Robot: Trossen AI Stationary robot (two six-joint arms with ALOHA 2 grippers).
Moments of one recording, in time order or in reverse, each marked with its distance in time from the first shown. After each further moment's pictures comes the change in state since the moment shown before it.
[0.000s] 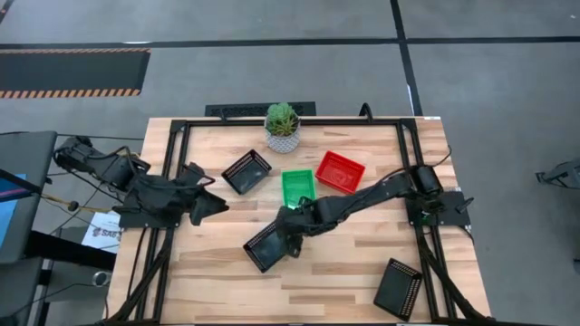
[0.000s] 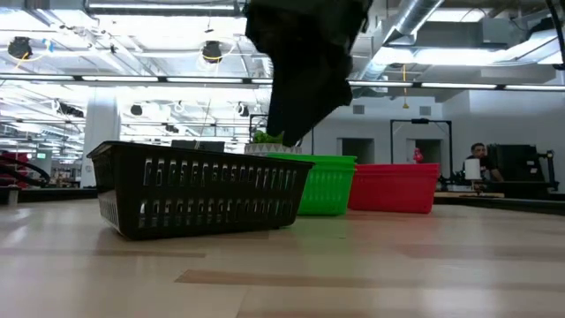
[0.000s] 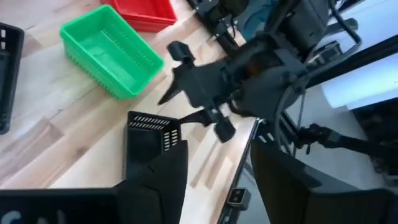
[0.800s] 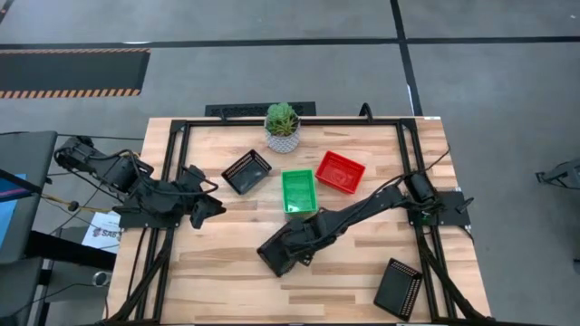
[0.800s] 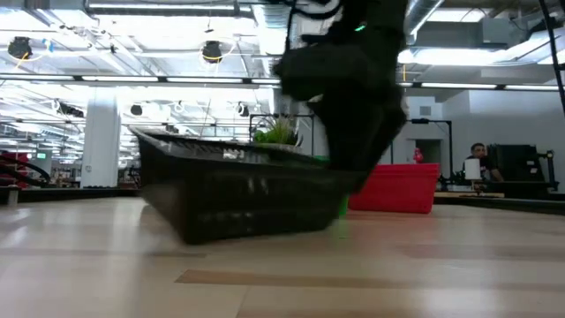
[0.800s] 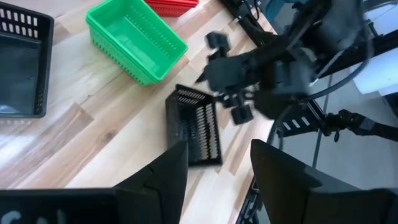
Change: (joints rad) left arm -0.016 0.006 0.000 -0.099 0.005 -0.007; right arm 0.065 0.067 -0.004 -0.250 -0.009 0.260
